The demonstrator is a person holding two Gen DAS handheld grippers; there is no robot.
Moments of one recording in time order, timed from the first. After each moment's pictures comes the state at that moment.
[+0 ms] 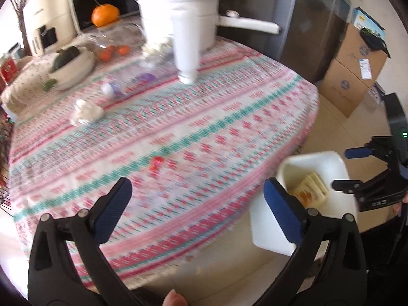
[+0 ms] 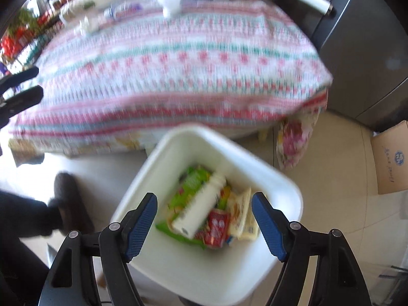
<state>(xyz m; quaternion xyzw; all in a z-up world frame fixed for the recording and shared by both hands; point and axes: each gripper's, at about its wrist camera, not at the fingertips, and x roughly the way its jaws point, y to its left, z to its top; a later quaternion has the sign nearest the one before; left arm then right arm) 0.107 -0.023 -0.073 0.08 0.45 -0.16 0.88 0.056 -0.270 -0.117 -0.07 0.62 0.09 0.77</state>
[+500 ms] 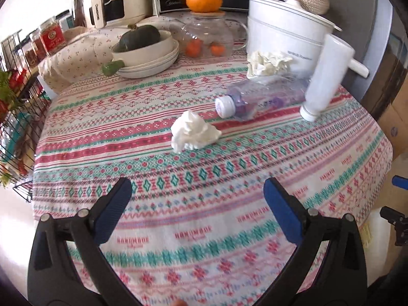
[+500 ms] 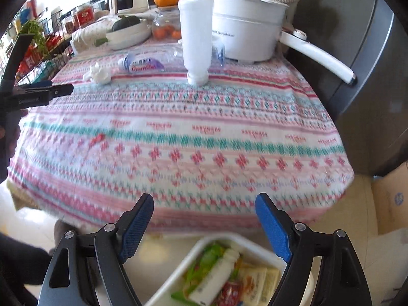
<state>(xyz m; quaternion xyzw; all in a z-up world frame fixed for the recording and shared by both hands) 0.229 0.103 -0.106 0.02 0.45 -0.04 0.89 0.132 -0.193 -0.100 -0.08 0.52 0.10 0.84</state>
